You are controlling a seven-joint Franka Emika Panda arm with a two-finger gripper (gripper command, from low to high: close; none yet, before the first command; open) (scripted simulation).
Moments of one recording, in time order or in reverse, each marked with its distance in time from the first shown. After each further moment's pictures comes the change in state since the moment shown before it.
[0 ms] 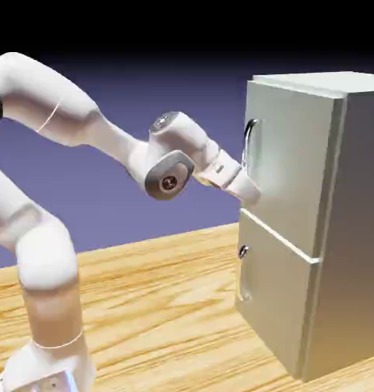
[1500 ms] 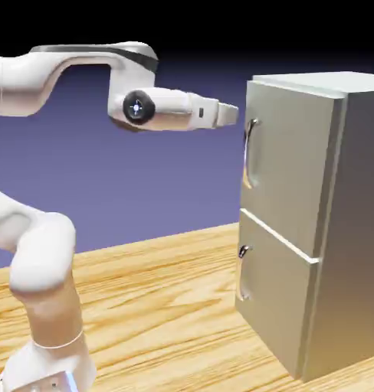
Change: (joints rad) arm -0.370 -0.307 0.418 0.233 1.955 -0.288 -1.725
